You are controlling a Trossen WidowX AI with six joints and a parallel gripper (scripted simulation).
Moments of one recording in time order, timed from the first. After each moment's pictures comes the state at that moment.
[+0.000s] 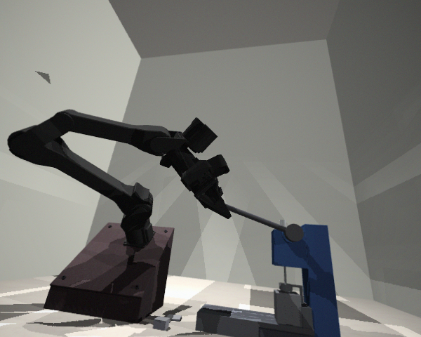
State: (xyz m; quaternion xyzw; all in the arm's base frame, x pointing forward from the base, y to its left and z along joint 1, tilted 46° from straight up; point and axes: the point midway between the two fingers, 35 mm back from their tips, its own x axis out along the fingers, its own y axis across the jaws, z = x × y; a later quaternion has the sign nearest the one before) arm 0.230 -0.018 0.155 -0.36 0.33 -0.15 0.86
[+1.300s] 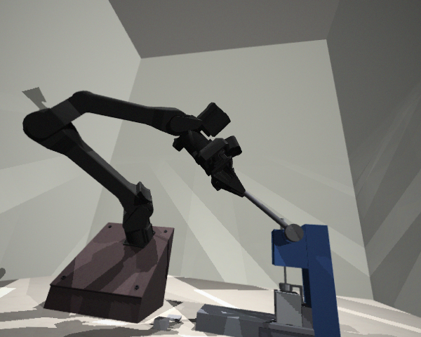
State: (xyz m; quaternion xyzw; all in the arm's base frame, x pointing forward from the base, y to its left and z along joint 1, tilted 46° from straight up) arm 0.256 0.018 0.189 -0.37 0.33 -0.14 0.86
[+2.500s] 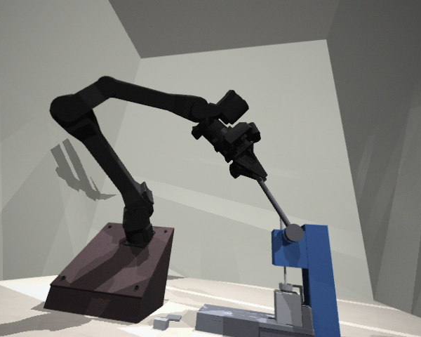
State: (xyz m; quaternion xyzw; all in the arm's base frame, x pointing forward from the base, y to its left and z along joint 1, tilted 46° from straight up) arm 0.299 0.045 0.217 -0.36 0.33 -0.14 0.86
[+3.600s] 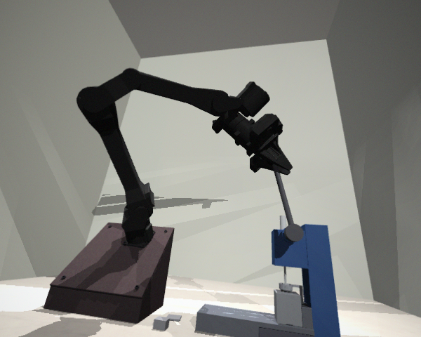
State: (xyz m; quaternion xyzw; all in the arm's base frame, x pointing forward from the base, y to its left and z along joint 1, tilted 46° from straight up) arm 0.348 0.060 0.233 -0.36 0.32 -0.14 0.86
